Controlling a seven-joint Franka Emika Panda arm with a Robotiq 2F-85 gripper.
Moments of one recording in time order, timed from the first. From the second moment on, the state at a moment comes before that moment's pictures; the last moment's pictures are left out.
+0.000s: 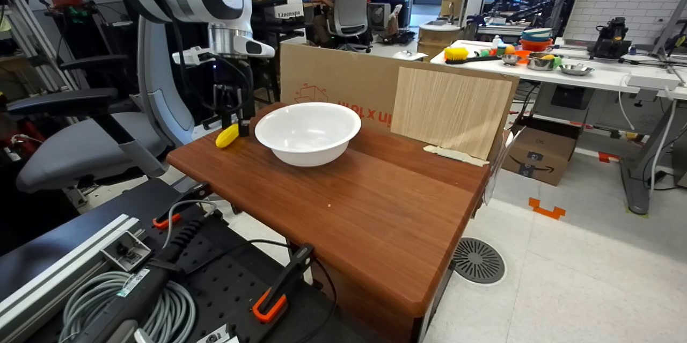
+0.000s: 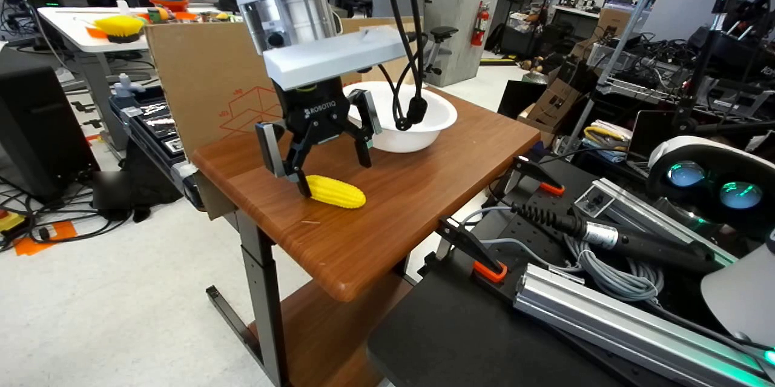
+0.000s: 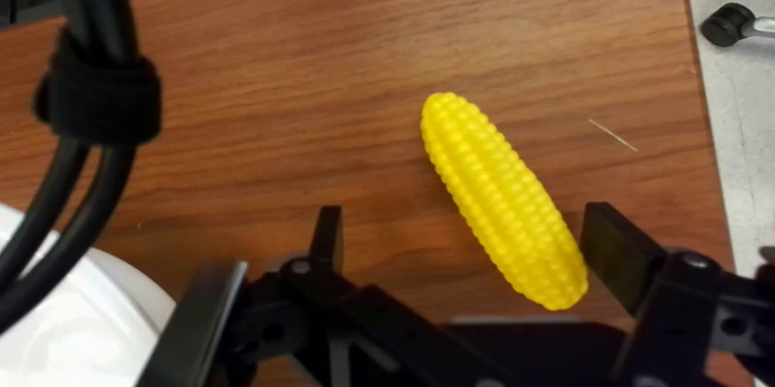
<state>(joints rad) 0.35 0.56 0.08 -1.92 -0.06 2.16 0.61</state>
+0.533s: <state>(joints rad) 0.35 0.61 0.07 -1.89 -0.05 2.16 0.64</state>
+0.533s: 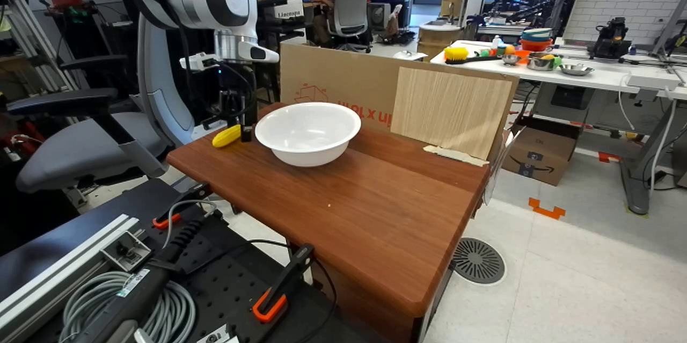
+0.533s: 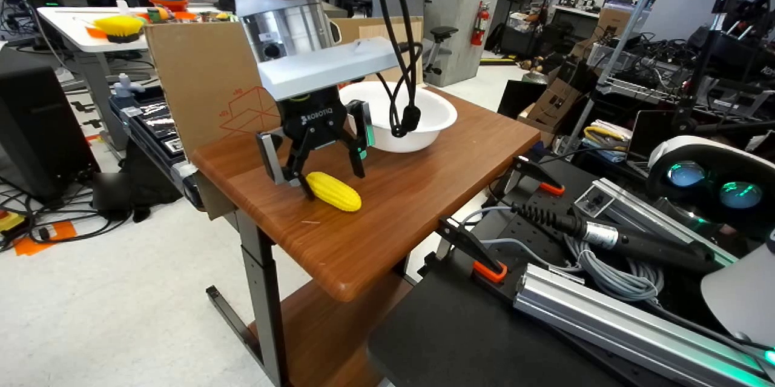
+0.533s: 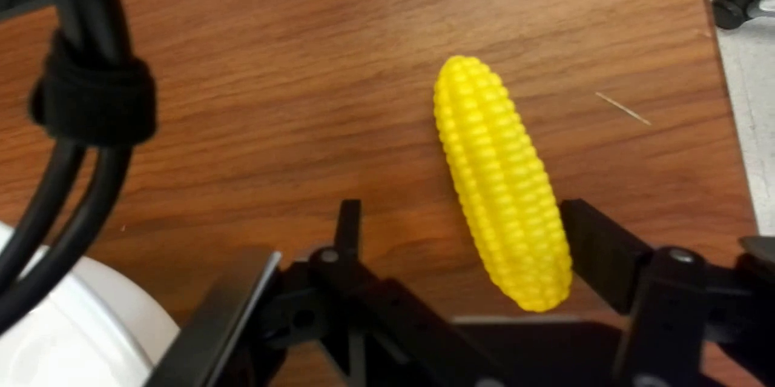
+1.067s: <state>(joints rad) 0.35 0.61 0.07 -1.87 -0.05 2.16 0.68</state>
